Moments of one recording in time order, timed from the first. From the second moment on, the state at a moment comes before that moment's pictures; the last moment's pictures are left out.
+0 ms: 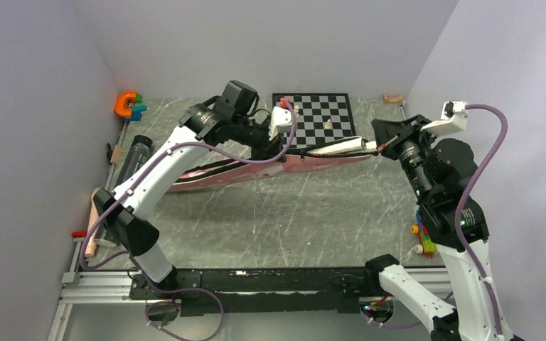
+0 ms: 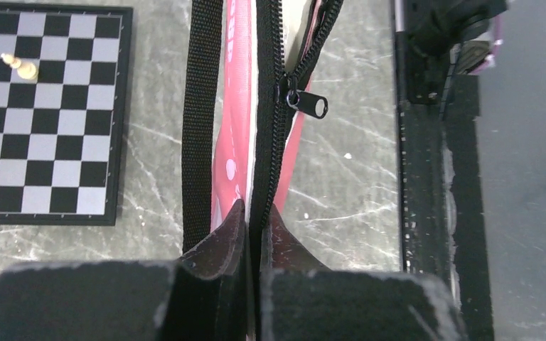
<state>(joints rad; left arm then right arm) -0.68 1.68 1.85 -0.92 0.70 0.51 0.32 0.78 1.31 -0.54 0.12 0.63</state>
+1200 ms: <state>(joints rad) -0.60 1.55 1.76 -0.91 0.80 0.47 0.27 0.80 1.21 -0.52 0.15 0.73</state>
